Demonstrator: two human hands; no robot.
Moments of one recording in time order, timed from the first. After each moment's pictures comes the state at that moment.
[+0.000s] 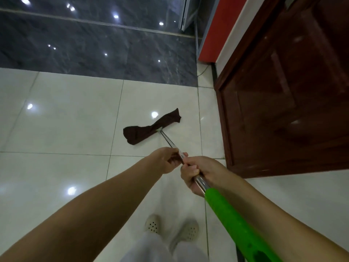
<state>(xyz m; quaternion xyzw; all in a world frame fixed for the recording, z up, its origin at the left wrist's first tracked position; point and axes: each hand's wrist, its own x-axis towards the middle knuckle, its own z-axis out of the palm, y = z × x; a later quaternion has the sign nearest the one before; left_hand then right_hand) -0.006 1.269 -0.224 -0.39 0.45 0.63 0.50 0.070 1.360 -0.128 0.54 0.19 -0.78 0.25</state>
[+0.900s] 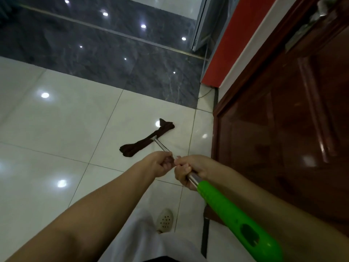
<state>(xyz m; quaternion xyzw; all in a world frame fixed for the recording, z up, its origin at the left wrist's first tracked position) -0.096 1.459 -0.226 -0.42 0.41 0.70 0.40 -0.059 1.571 -0.108 0.49 0.33 -0.68 0.44</state>
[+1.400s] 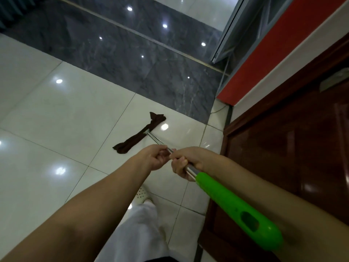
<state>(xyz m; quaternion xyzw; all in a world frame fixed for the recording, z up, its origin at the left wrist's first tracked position) -0.236 1.418 -0.244 -0.44 0.31 0.77 0.33 -0.221 1.538 -0.115 0.41 0.42 -0.61 0.53</state>
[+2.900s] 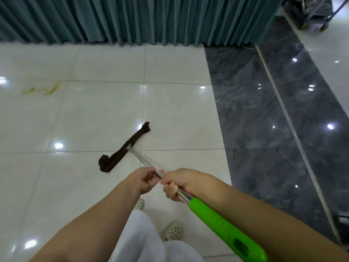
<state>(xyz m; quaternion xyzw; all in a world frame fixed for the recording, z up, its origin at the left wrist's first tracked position) -0.304 1.320 -0.234 -0.59 0.00 0.79 -0.16 -0.428 1.374 -0.165 0.06 0.58 -0.18 0.79</state>
